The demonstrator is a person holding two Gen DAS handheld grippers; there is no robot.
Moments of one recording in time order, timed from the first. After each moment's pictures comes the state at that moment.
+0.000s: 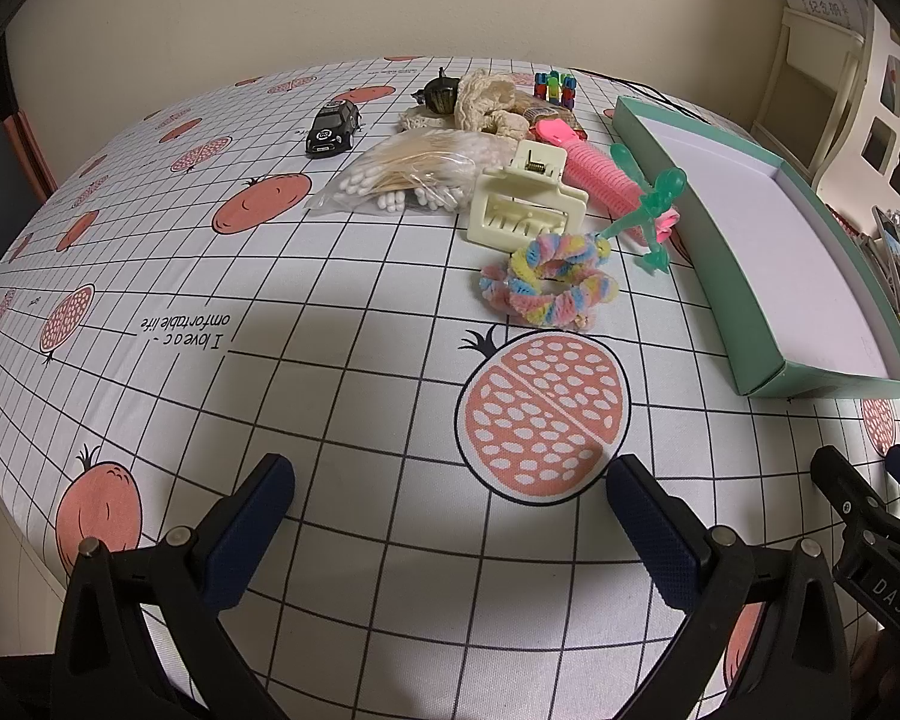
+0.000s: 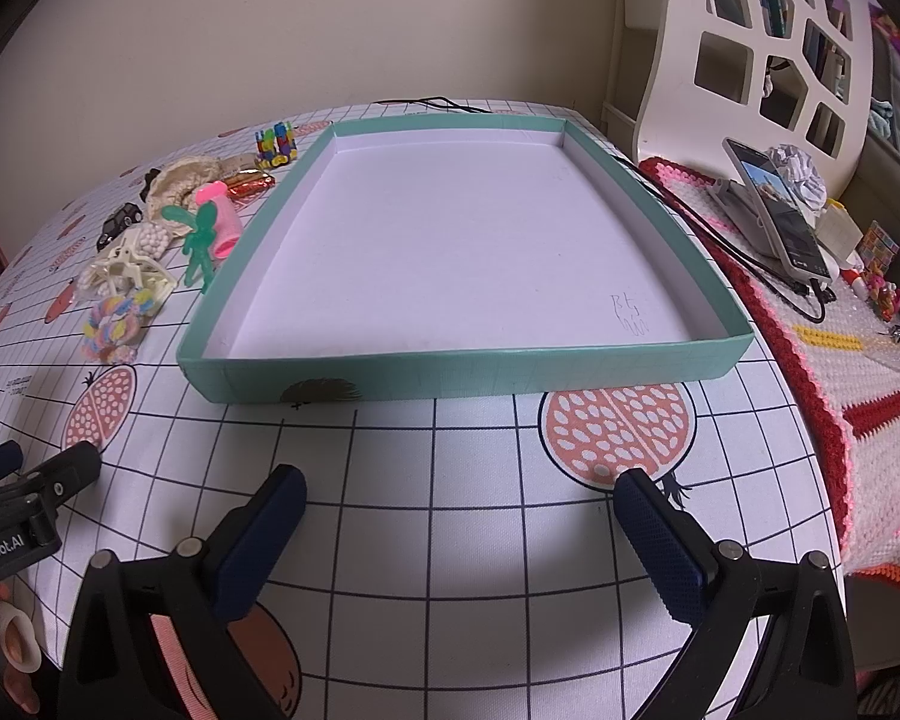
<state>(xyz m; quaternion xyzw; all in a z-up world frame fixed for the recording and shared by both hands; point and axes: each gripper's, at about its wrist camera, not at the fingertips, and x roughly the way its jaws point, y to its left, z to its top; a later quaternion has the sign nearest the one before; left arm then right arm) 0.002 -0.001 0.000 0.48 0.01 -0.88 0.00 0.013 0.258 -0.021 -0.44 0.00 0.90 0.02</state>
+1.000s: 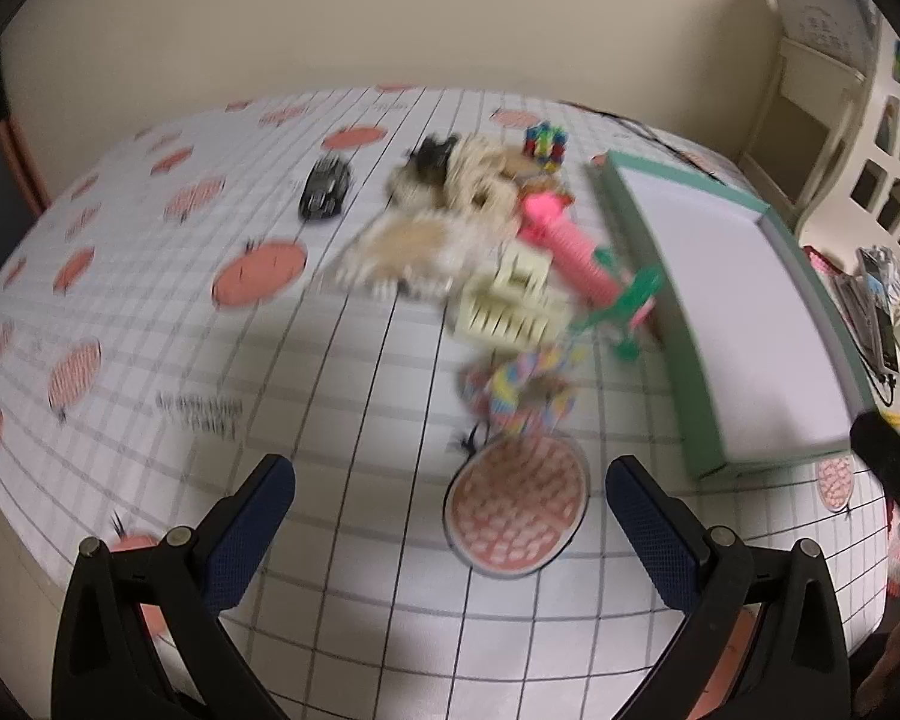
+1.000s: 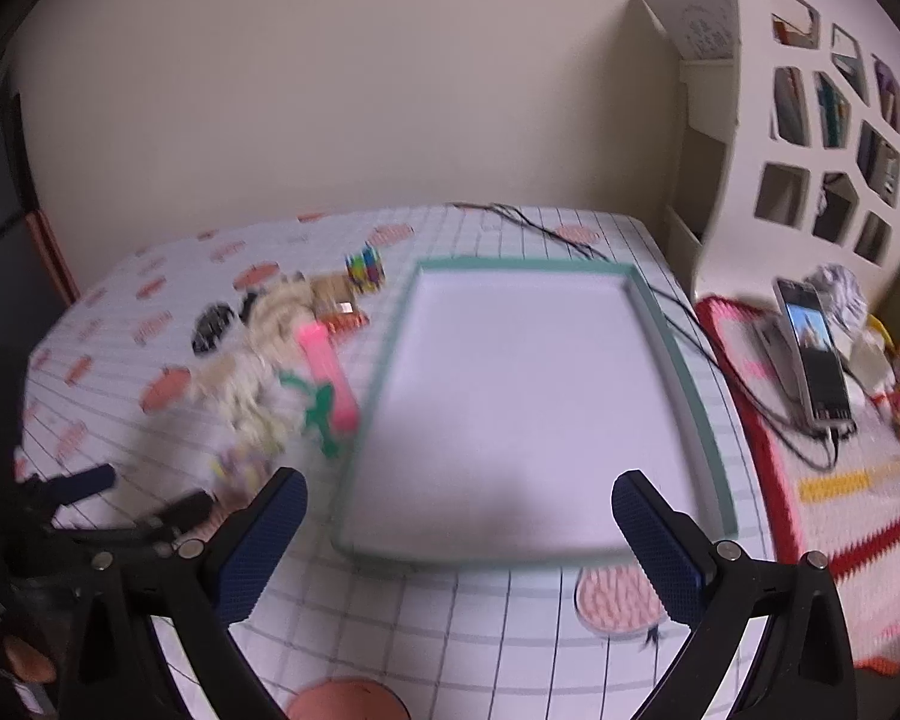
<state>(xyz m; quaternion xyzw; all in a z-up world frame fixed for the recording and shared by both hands) -0.023 0.001 0.048 0.47 0.01 -0.88 -0.02 -0.022 0.244 0.094 -0.38 0.01 0.92 -0.07</state>
